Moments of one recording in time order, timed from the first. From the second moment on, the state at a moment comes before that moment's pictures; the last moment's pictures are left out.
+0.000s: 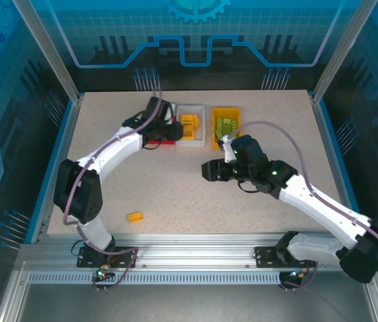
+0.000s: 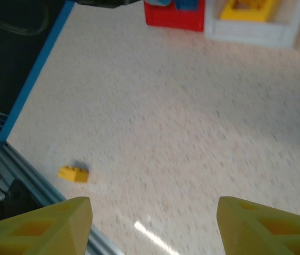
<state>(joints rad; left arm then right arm) -0.37 1.74 1.43 -0.53 0.09 -0.35 0.72 1.17 1.00 -0.49 -0.17 0.51</state>
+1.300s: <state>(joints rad) -0.19 1.40 1.36 -0.54 0.19 -0.65 0.85 1.39 1.06 -0.25 -0.15 0.24</state>
